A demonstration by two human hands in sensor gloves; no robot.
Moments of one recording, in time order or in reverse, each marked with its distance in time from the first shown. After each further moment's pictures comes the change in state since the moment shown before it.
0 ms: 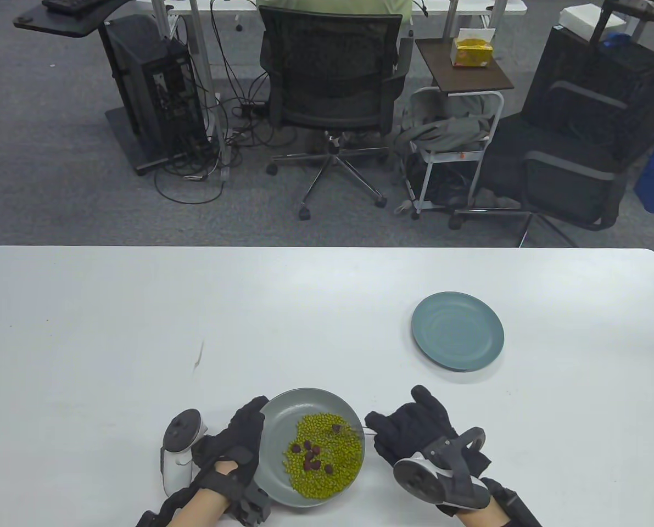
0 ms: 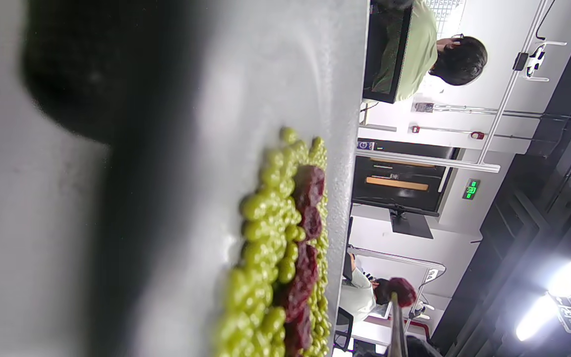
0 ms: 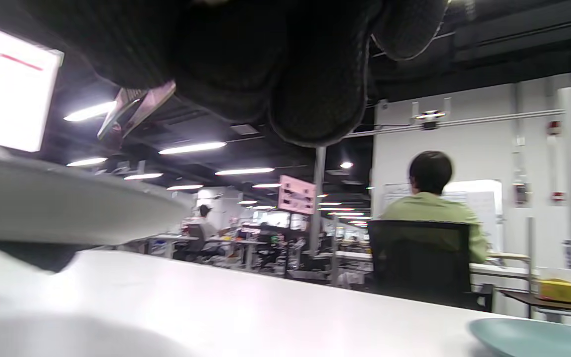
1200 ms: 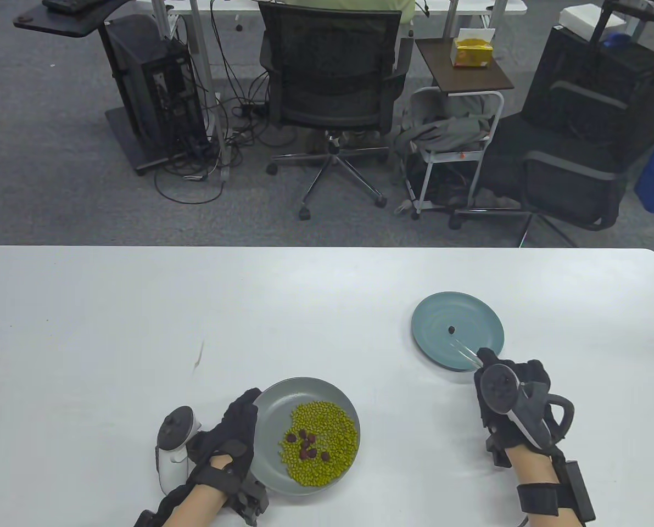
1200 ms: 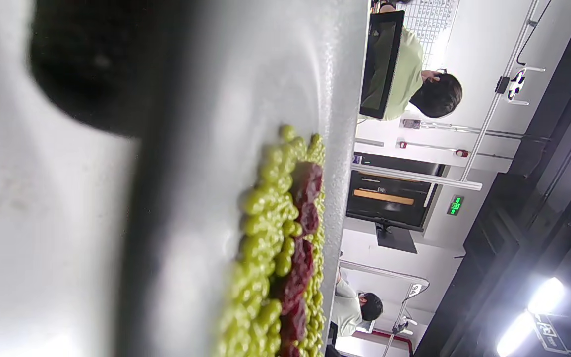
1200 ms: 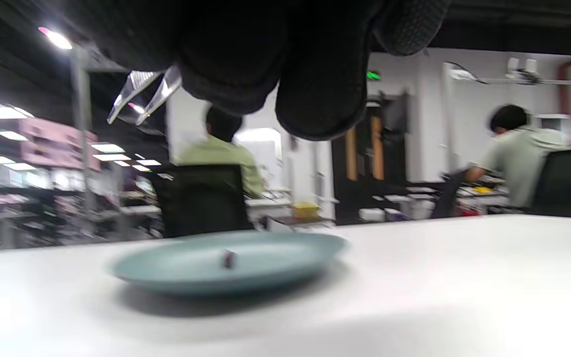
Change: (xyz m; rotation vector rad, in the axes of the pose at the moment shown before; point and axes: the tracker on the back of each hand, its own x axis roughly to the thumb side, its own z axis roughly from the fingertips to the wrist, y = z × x) left_hand 0.006 0.010 -0.001 0.039 -0.029 0.050; right_hand -0.134 0.023 -0.006 0.111 0.579 0.111
